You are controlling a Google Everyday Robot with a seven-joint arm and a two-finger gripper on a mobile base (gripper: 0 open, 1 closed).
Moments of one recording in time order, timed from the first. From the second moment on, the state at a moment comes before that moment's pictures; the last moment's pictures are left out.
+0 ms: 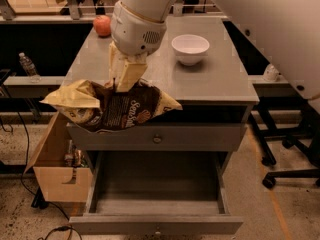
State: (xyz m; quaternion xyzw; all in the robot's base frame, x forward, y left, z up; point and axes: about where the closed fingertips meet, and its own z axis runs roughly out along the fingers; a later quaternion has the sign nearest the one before) arm 0.495 0.078 0.956 -0.86 0.46 0.13 0.16
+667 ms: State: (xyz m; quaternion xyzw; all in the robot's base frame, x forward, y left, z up) arm 0.472 0.067 0.979 -0.85 0.49 0.11 0.18
